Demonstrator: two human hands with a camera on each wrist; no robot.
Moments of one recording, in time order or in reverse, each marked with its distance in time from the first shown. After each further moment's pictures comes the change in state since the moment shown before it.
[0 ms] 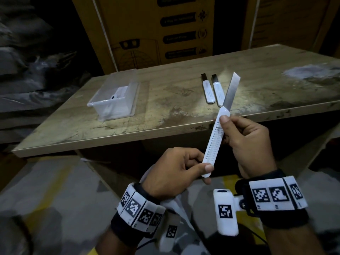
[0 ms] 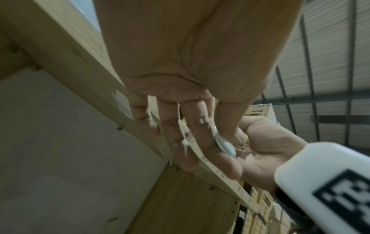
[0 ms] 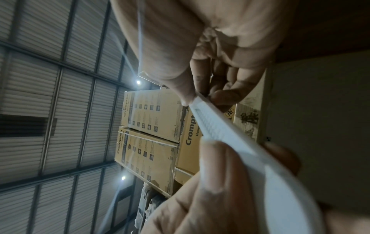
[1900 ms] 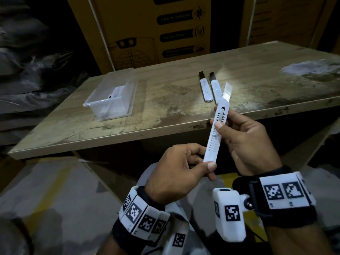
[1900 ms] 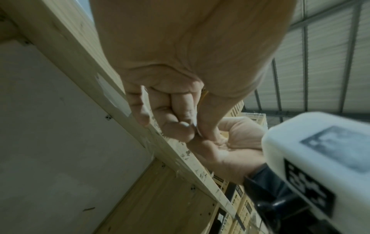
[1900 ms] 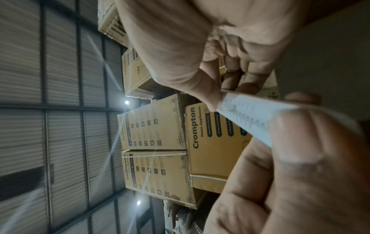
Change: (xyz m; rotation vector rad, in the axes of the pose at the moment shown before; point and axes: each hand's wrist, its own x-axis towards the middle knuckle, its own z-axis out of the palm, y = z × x) left_hand -0.002 0.016 0.013 -0.059 0.073 -0.021; right_hand 0.000 -0.013 -0.001 0.229 -0.132 0.192
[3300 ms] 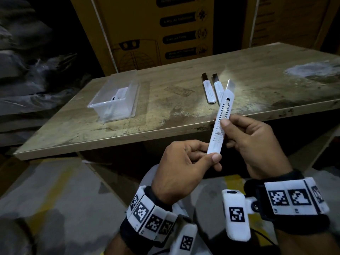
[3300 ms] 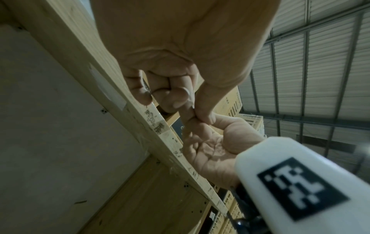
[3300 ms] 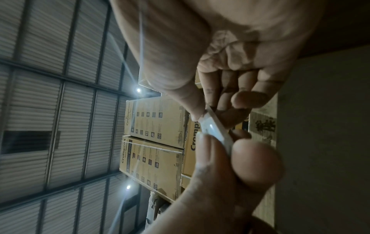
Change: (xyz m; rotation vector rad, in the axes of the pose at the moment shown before) left_hand 0.002 0.008 0.003 -0.106 0.147 0.009; right_hand 0.001 0.002 -0.009 -0.184 -0.005 -0.052
